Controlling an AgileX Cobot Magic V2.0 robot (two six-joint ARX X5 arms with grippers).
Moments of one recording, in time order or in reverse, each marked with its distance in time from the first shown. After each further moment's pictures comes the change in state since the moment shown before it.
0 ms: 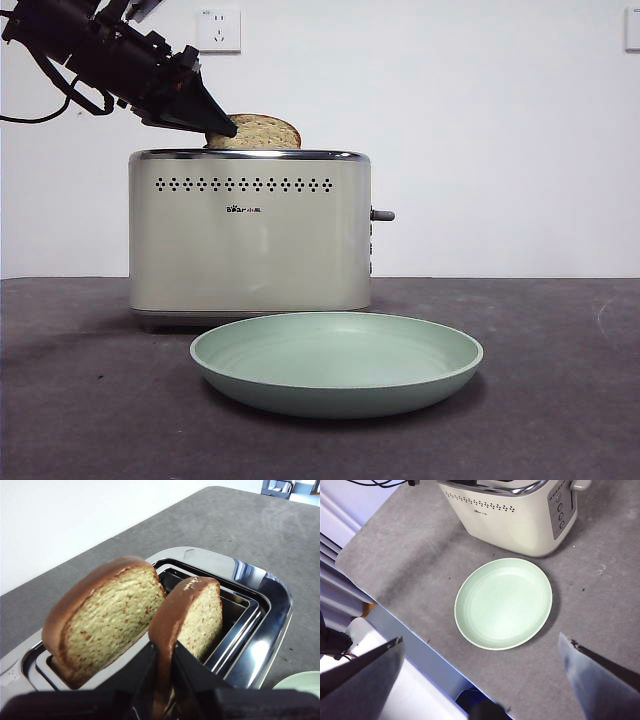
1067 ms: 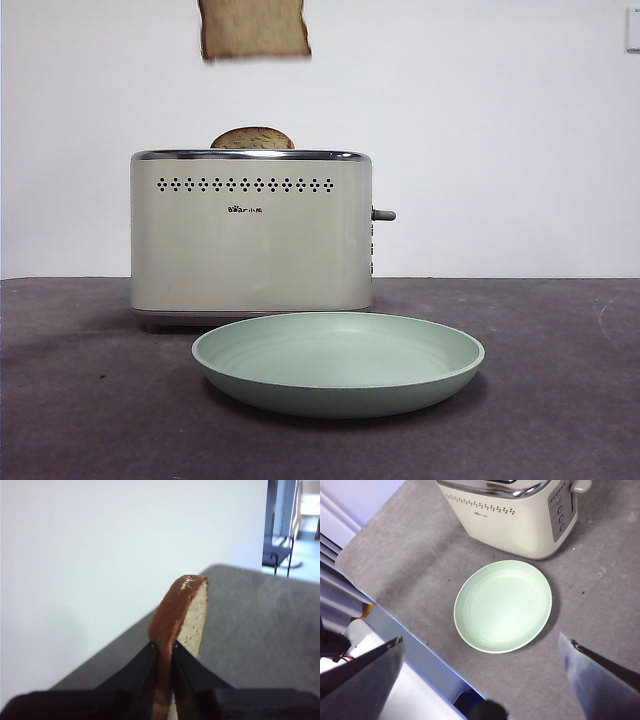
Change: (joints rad) left arm -0.001 -0.143 0.497 -0.396 0.003 -0.055; right arm 0.000 0.017 0.000 0.019 0.000 0.000
